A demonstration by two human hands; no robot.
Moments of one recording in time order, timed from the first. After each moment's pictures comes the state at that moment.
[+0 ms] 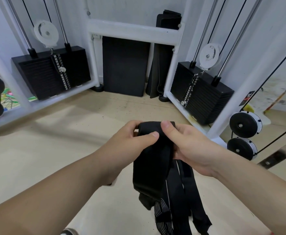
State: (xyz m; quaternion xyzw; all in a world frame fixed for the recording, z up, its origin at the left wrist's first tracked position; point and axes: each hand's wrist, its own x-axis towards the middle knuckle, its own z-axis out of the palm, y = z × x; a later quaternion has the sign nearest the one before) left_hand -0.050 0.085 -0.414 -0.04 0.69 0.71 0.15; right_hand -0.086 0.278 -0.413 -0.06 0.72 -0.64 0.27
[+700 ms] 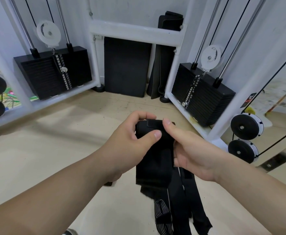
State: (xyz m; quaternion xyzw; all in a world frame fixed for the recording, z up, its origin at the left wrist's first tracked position) left_hand -0.049 0.084 -0.411 0.02 0.70 0.71 0.08; right_hand -0.081 0.276 -0.407 -0.05 0.65 -0.67 0.34
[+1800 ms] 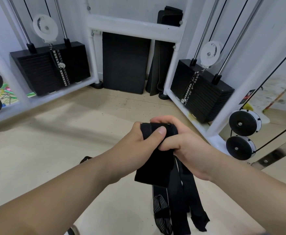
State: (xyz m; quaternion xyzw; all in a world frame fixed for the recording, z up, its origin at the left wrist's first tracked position) left_hand -0.041 0.097 -0.412 -0.03 0.74 0.65 0.15; right_hand -0.069 0.267 -0.408 -0.06 0.70 -0.67 0.24
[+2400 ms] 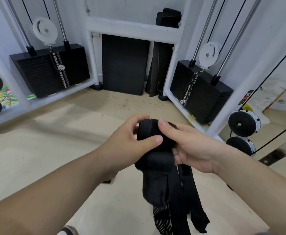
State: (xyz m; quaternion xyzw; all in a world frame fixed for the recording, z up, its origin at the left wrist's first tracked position) left_hand -0.051 0.085 -0.418 -0.01 0.72 0.68 0.12; right_hand -0.085 0.281 -0.403 -0.02 0.68 -0.65 0.35
